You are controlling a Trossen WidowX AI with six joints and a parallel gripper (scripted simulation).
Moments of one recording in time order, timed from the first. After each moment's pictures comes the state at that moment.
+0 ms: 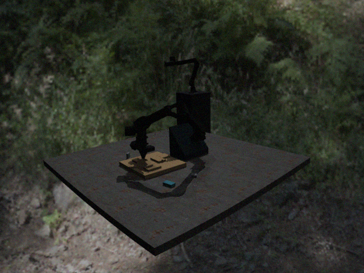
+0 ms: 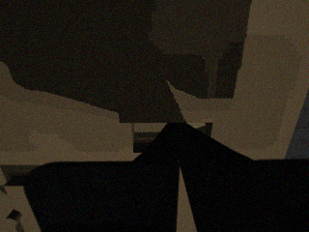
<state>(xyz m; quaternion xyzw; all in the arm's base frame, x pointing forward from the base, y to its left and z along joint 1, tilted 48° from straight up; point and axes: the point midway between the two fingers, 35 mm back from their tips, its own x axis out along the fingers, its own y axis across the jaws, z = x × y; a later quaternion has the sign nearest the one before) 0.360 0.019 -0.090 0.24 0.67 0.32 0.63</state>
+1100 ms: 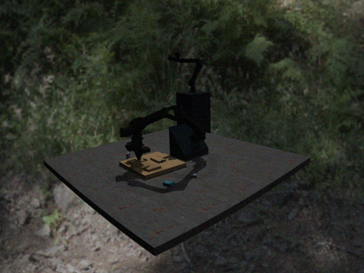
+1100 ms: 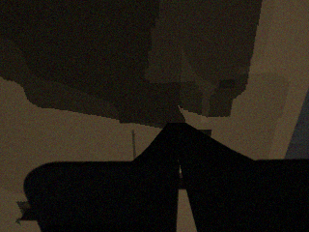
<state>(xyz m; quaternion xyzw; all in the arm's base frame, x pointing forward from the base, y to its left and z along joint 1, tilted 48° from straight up) 0.392 0.023 -0.090 0.24 0.67 0.32 0.63</state>
